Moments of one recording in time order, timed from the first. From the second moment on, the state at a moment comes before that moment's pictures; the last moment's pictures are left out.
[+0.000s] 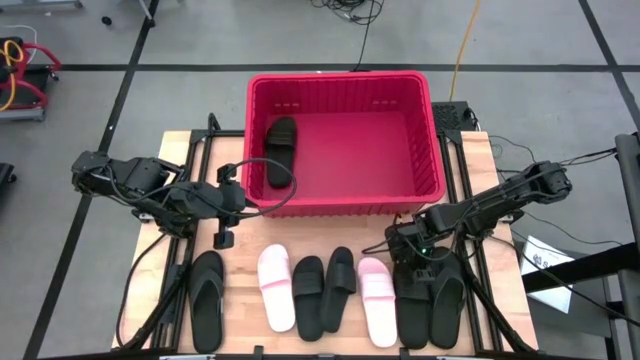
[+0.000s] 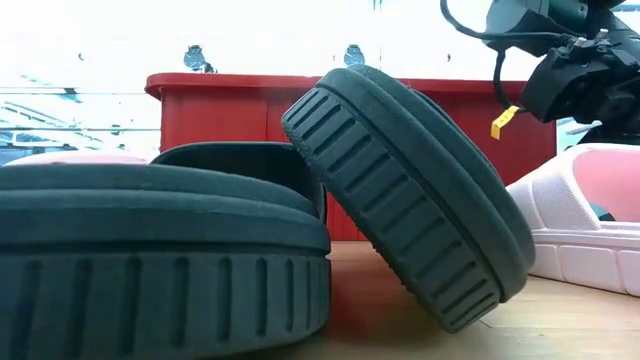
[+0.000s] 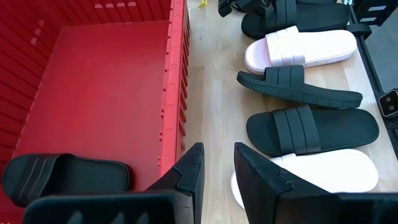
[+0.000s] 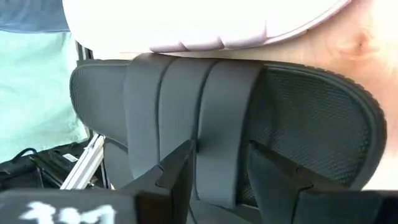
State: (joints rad) left arm -0.33 1.19 1.52 -1.16 -0.31 -0.20; right arm 0.26 1.33 0.65 -0.62 -0.58 0.35
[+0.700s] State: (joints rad) left arm -0.33 1.19 1.52 -1.16 -0.31 -0.21; right arm 0.26 1.33 0.65 -0.54 -0.60 0.41
